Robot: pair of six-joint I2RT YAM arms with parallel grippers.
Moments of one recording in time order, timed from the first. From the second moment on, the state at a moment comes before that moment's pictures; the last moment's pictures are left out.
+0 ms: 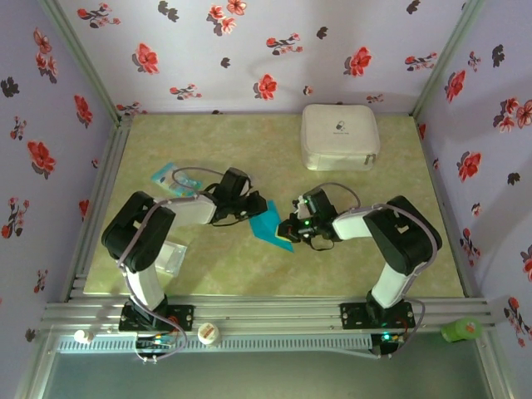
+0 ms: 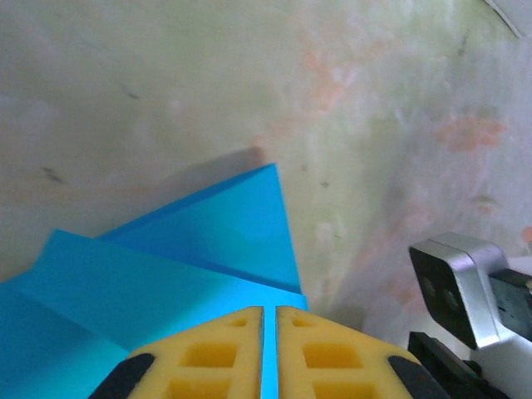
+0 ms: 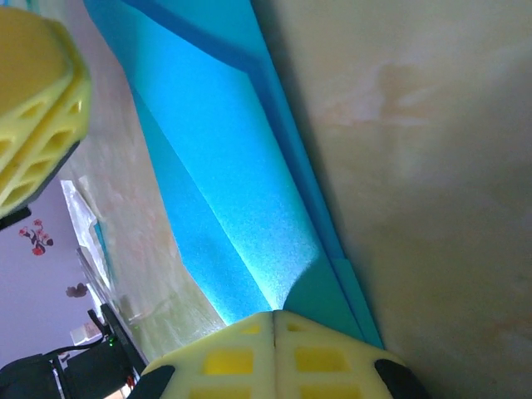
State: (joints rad) left arm -0.67 1.80 0.94 0.03 0.33 -0.87; right arm 0.57 1.72 0.62 0.18 -0.65 0.88
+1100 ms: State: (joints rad) left arm -0.53 1.82 0.96 -0.07 0.27 -0.88; right arm 0.58 1.72 0.64 0.14 -0.64 0.89
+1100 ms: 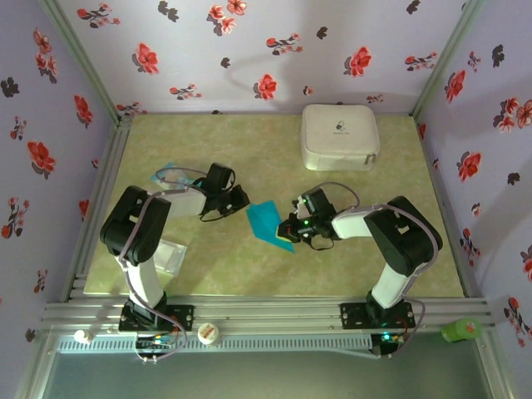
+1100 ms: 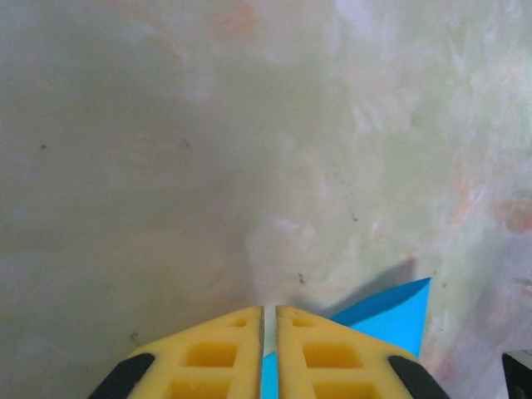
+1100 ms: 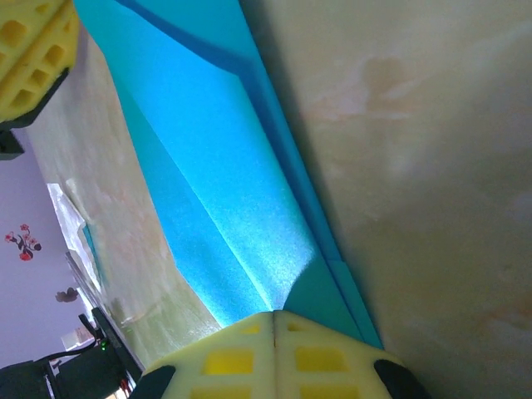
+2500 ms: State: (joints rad) left arm -0.76 1.88 0.91 0.15 0.30 -0.99; right arm 0.58 1.47 0.45 0.02 -0.60 0.84
